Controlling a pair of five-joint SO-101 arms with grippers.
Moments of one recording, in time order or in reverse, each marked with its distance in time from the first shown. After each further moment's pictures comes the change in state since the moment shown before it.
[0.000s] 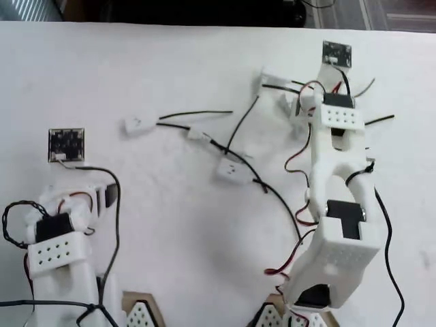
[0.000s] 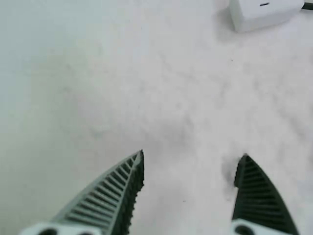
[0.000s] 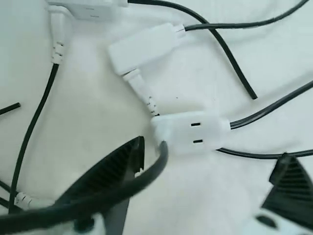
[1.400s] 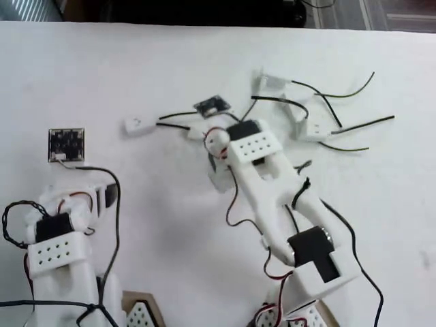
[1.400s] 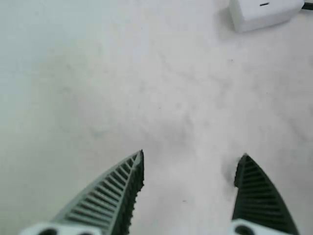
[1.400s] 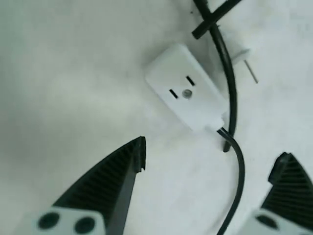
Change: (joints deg) left arm 0.0 0.0 0.0 0.0 0.0; right arm -30.2 -13.3 20.7 16.7 10.0
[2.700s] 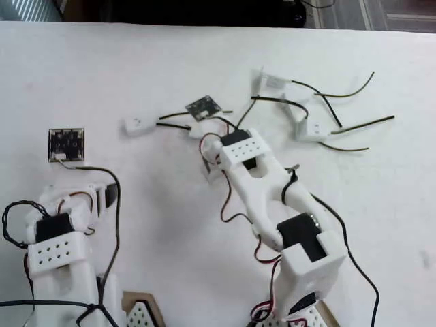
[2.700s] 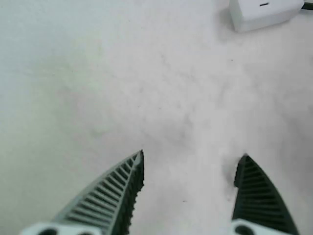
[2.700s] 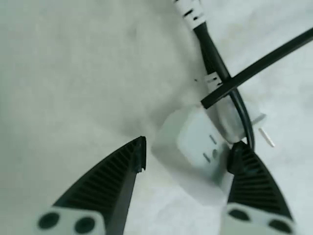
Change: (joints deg) left arm 0.0 0.0 0.0 0.0 0.0; right arm -0.9 10.0 4.3 -19.0 1.9
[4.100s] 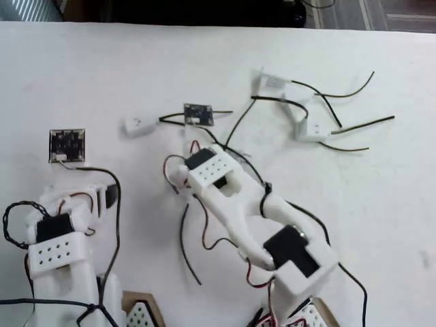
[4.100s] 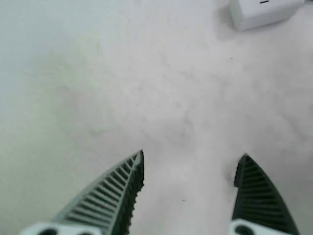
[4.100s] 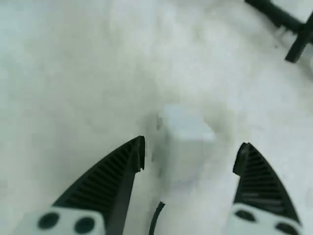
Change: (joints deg) left arm 0.1 0.0 0.5 -0.3 0.0; right arm -13.4 -4.9 0.7 -6.2 -43.8
